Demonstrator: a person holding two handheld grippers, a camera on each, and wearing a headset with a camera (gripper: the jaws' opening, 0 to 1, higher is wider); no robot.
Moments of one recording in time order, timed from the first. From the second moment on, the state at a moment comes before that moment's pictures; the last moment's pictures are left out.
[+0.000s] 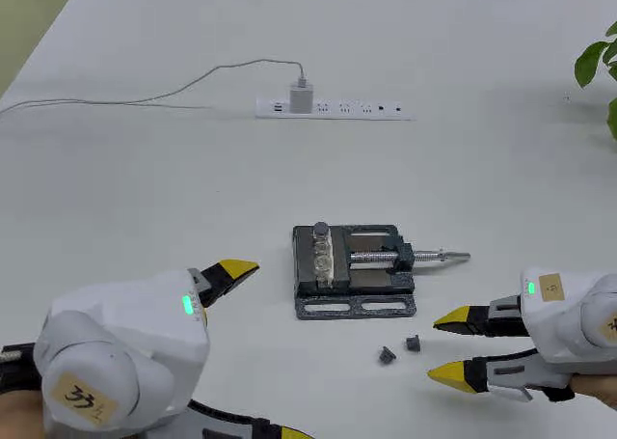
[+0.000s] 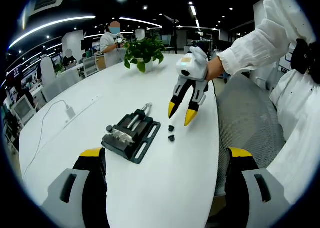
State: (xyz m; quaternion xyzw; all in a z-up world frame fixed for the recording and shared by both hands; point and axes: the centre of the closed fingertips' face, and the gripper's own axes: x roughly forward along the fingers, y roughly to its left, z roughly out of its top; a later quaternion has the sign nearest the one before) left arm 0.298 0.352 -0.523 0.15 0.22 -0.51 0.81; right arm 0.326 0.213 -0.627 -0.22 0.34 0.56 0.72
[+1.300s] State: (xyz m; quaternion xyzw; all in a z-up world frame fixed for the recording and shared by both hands) left arm 0.305 0.346 -0.528 0.14 0.23 -0.51 0.82; right arm 0.337 0.217 -0.647 -0.25 0.34 0.60 0.68
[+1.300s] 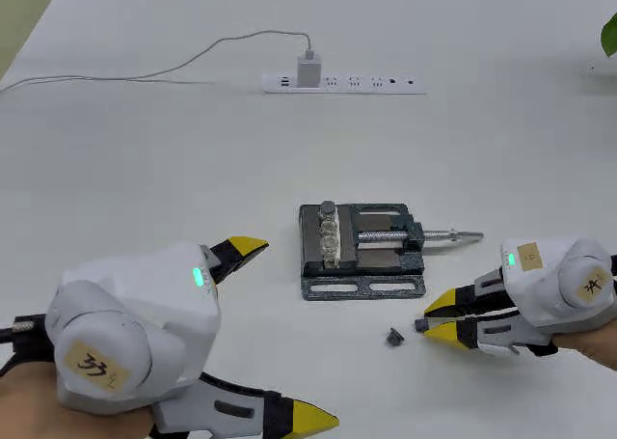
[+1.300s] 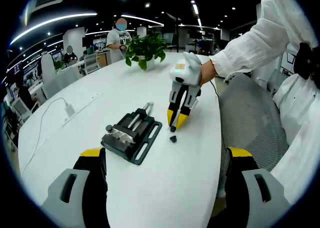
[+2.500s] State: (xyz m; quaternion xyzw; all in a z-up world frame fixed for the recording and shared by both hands) left arm 0.313 0.337 -0.478 0.13 0.15 -0.53 0.83; right arm 0.309 0.266 -0.510 -0.16 0.25 0.63 0.72
